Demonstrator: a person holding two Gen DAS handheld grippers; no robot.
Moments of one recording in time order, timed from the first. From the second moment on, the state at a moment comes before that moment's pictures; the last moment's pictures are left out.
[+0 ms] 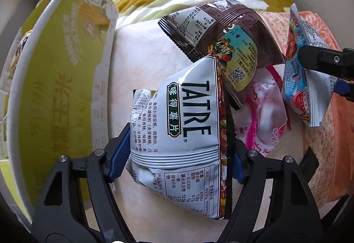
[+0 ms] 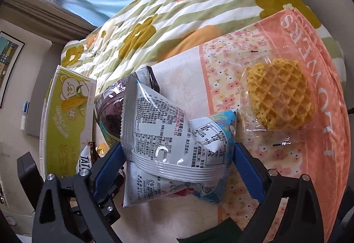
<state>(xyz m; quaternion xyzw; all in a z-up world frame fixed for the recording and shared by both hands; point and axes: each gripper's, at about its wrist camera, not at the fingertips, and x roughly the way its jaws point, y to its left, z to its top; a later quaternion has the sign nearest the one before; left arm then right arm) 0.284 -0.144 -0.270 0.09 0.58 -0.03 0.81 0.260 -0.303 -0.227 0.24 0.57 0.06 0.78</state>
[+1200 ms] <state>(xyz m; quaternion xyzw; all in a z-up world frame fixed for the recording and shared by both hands) 0.228 -0.151 -0.147 0.07 0.48 -0.09 0.87 0.207 -0.320 -0.160 0.22 0.52 0.07 0.82</state>
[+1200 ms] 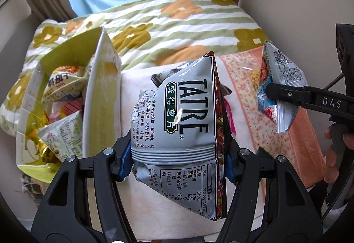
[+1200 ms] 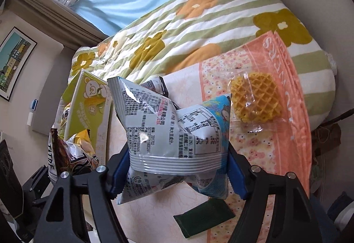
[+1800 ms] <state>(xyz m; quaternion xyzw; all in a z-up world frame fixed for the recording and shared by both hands) 0.223 -0.032 -0.053 0.00 0.39 -0.06 0.92 0.210 -0.222 -0.059 0.15 0.44 0.16 0.87</state>
